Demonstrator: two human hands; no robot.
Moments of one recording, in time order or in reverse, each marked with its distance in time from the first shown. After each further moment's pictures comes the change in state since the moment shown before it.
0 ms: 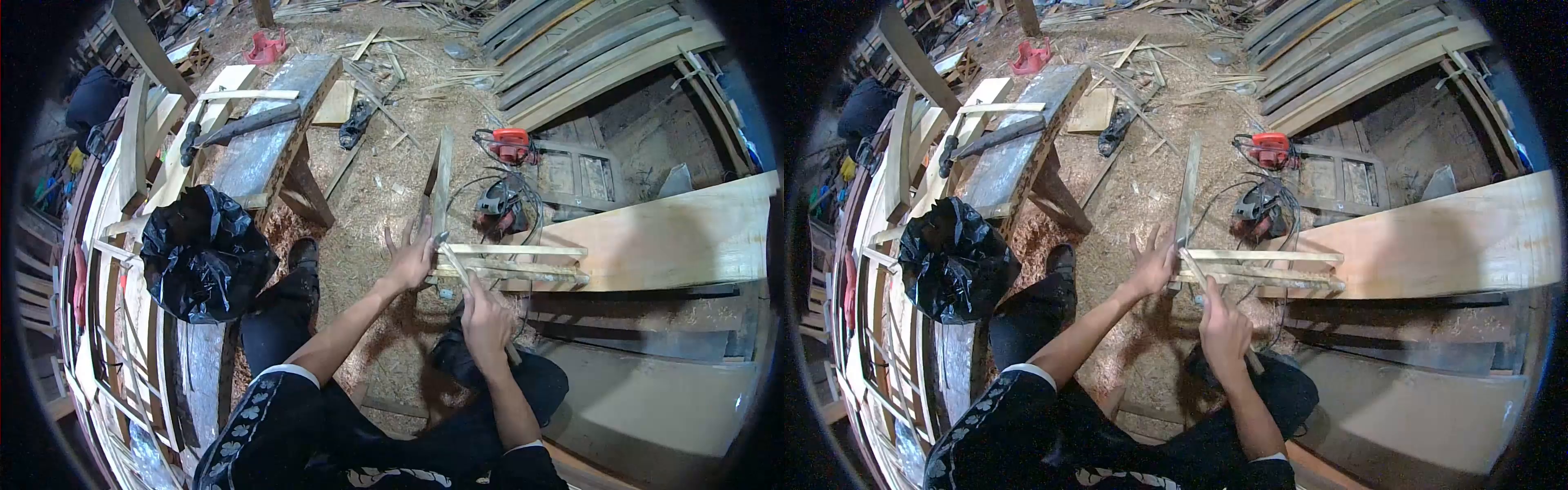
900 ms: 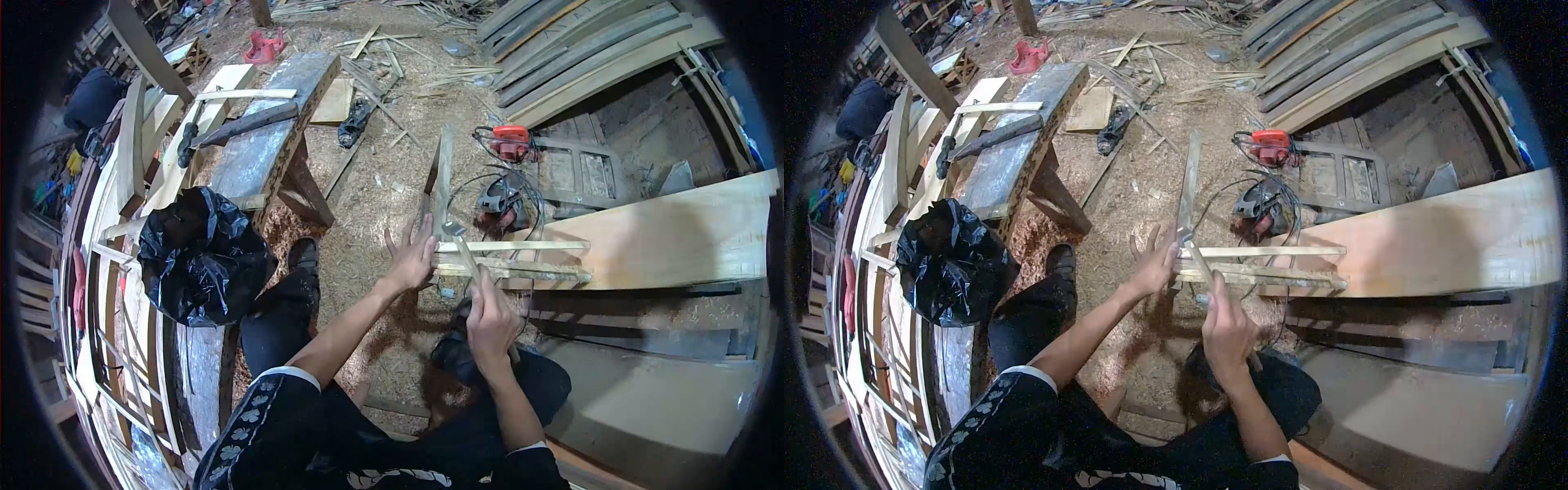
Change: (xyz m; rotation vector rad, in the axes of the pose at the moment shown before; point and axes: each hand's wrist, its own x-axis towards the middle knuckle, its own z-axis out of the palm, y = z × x) left_hand 0.003 -0.002 -0.001 0.019 -0.056 -0.037; right_hand 0.001 -0.002 0.002 0.095 0.176 -0.013
